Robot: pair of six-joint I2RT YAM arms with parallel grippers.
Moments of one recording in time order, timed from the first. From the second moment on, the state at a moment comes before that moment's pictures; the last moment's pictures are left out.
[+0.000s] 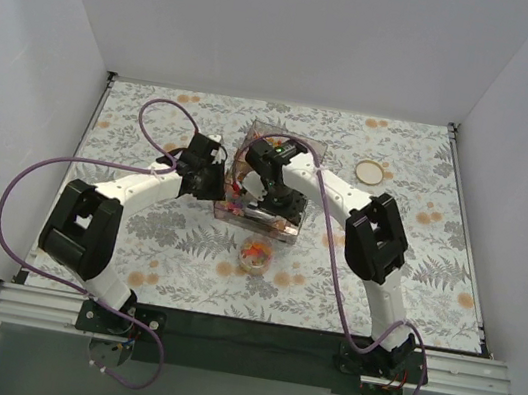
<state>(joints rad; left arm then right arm) -0.41 1.59 0.99 -0.33 0.04 -0.49 0.84 2.13 1.83 -1.31 0.15 -0.46</state>
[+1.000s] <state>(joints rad) -0.44 1.60 0.98 -0.32 -0.01 -0.51 0.80 2.02 1.51 -0.74 -0.16 -0.50</state>
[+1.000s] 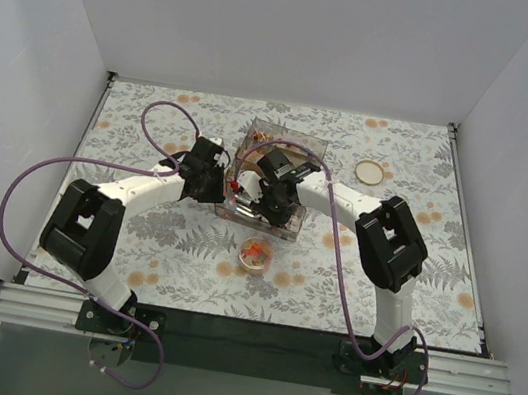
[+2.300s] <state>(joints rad) -0.35 1.36 1.14 -0.41 -0.06 -0.52 0.80 1.81 1.33 -0.47 -0.19 -0.51</state>
